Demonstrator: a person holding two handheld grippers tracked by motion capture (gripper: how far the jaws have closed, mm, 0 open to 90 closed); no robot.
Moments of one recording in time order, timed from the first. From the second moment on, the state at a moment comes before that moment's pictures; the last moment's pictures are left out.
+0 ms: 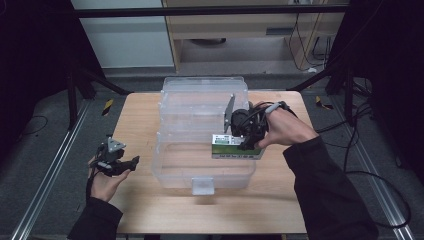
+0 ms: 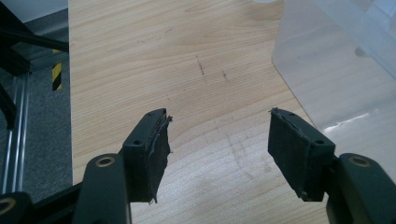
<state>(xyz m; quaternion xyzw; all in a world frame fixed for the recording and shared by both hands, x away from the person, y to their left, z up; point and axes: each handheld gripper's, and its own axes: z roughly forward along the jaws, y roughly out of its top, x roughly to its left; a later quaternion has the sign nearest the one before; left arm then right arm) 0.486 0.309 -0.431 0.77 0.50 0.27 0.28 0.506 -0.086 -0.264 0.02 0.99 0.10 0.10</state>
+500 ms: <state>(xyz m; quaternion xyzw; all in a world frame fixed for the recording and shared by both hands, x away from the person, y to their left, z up) 0.486 0.312 -0.431 0.77 0.50 0.27 0.28 0.507 -0.062 -0.280 0.02 0.99 0.10 0.09</state>
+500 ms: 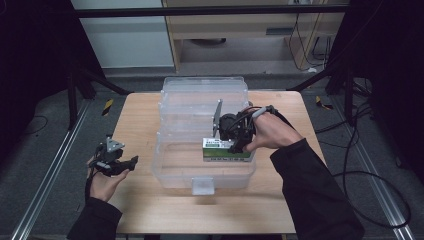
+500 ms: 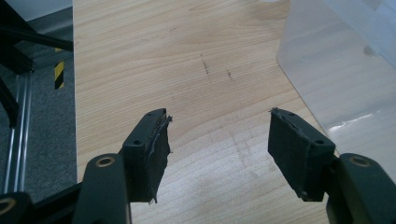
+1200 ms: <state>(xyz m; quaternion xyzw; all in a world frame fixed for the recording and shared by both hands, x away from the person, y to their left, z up) 0.486 0.312 -0.432 0.77 0.50 0.27 0.28 0.511 -0.063 -0.311 0.02 0.99 0.09 0.07</state>
